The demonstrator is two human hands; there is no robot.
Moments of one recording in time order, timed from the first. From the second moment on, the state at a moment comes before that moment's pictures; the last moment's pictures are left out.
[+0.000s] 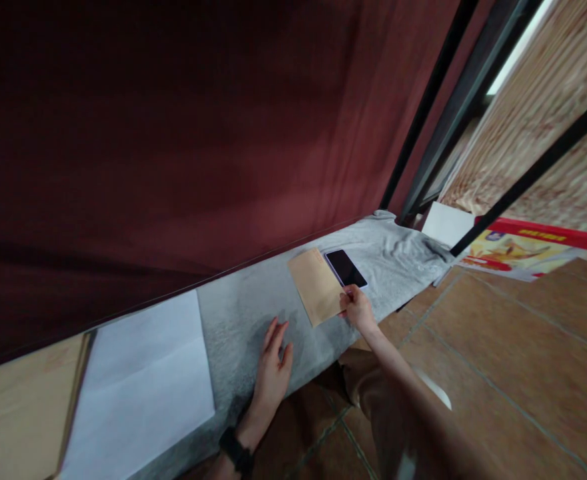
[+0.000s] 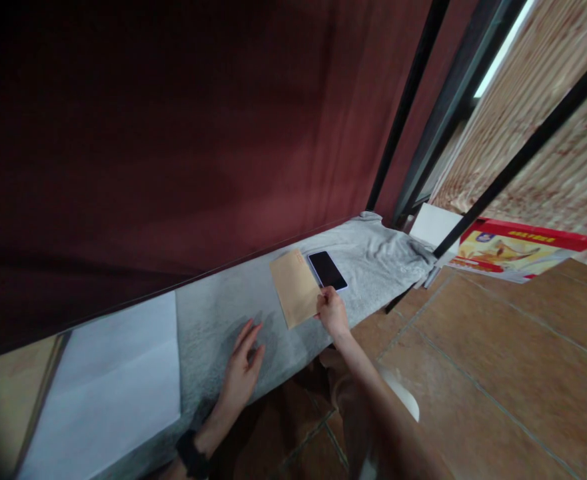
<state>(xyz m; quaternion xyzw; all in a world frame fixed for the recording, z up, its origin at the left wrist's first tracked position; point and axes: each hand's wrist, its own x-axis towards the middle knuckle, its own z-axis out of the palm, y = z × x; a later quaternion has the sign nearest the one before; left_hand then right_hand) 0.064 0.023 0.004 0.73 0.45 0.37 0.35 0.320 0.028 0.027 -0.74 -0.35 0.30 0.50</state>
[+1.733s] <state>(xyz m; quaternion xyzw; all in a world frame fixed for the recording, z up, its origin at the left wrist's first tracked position) 0.062 0.014 0.020 0.82 0.42 0.27 0.26 0.252 0.042 0.017 -0.78 -0.60 0.00 0.18</state>
